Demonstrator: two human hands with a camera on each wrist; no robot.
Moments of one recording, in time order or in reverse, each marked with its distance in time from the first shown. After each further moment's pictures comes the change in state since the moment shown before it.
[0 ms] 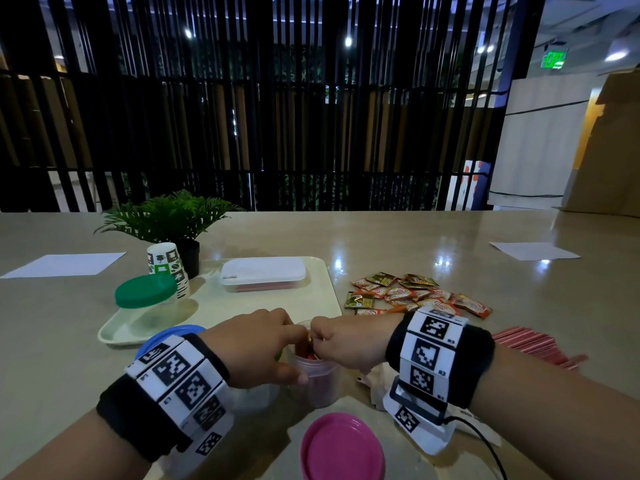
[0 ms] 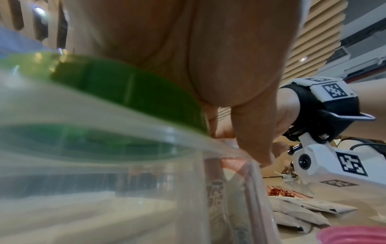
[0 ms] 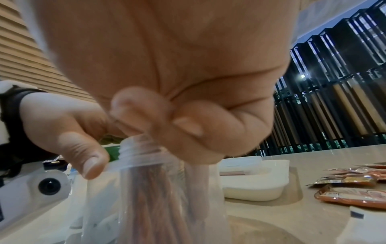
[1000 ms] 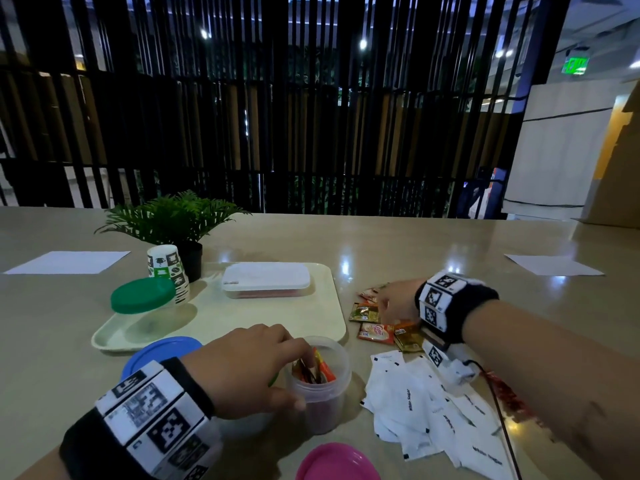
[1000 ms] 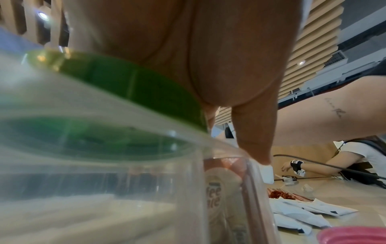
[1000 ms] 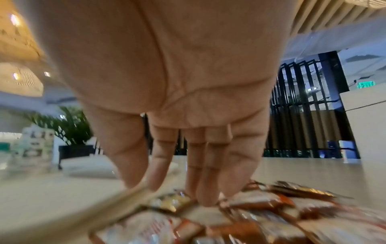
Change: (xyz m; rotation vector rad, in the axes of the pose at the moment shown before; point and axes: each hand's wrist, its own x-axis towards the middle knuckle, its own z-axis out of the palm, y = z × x) left_hand 0.000 -0.004 0.004 -0.045 0.065 0.046; right_hand 0.065 0.111 -0.058 -0.273 0.102 0.312
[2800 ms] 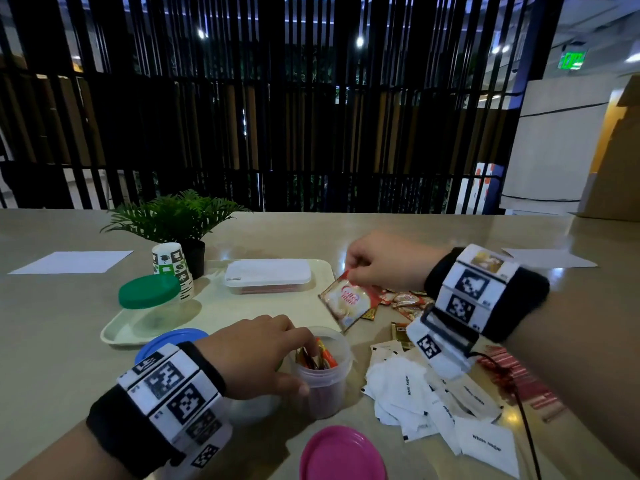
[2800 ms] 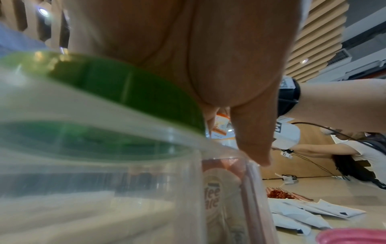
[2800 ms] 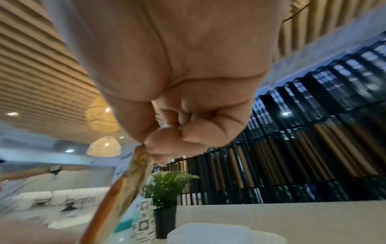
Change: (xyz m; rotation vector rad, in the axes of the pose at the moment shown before) left_hand 0.001 0.003 -0.002 0.006 -0.033 -0.025; right_hand -0.092 -0.047 -0.047 0.341 0.307 -0.337
